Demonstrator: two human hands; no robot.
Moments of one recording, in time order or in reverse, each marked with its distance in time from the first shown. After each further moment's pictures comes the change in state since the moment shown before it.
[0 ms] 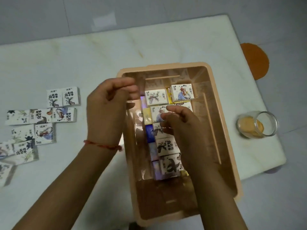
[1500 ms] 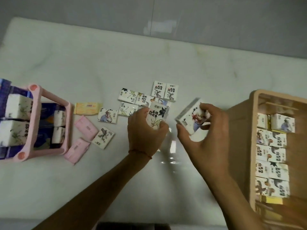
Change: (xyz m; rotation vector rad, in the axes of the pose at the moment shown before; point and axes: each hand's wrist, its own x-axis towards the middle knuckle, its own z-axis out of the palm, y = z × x) left_hand 0.008 -0.106 -0.226 0.447 0.304 -0.014; right_hand -0.079 0.019 0.212 -0.619 0.001 -0.816
